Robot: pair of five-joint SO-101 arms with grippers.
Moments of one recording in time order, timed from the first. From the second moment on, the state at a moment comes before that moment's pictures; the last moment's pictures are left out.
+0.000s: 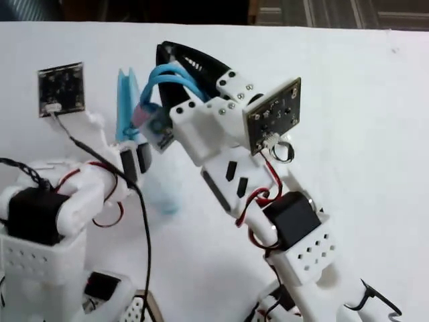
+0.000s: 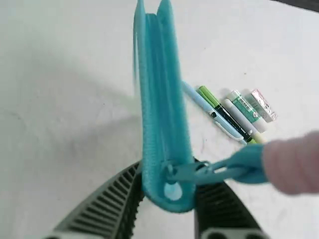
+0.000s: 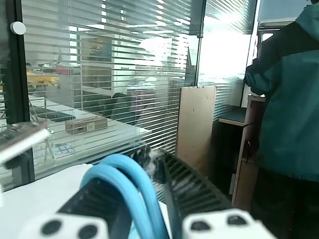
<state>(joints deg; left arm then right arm) 8.0 -44.0 9.8 94.2 24.4 -36.7 -44.5 21.9 18.7 3.0</state>
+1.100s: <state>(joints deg) 24.0 -64.3 9.2 101.9 4.9 -11.4 -30.0 21.9 15.8 3.0</state>
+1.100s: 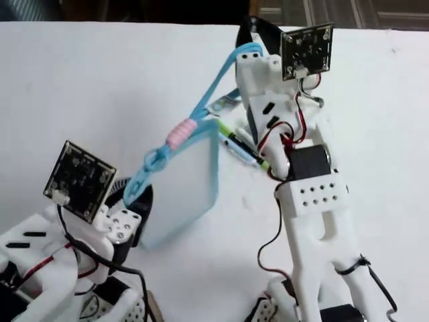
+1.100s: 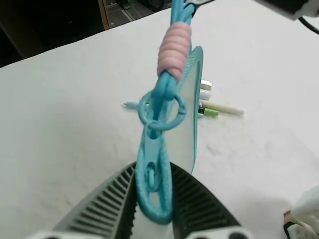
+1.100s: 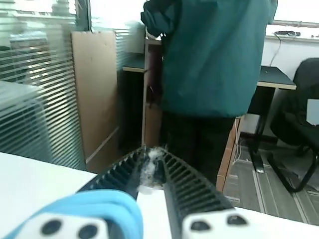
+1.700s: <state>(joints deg) 24.3 -68.9 9.4 101.8 4.8 -3.4 -19.7 16.5 10.9 2.9</state>
